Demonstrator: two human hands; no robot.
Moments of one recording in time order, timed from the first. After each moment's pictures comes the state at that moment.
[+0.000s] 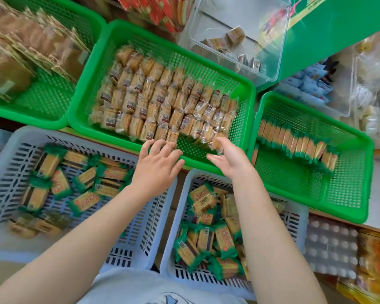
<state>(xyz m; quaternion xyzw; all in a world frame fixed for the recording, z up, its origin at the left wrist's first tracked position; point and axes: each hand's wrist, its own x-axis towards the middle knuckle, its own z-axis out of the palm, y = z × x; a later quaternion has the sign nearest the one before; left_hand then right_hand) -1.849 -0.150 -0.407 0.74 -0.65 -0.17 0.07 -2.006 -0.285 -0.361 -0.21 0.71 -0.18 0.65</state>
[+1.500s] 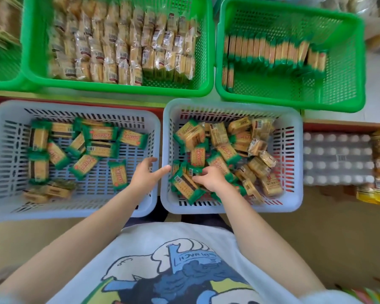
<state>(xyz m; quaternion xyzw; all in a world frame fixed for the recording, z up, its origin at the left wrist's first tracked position) -1.935 -0.003 -0.439 0.75 -0.28 -0.57 0.14 -2.138 -0.059 -0.423 -0.47 0.70 0.15 0.51</state>
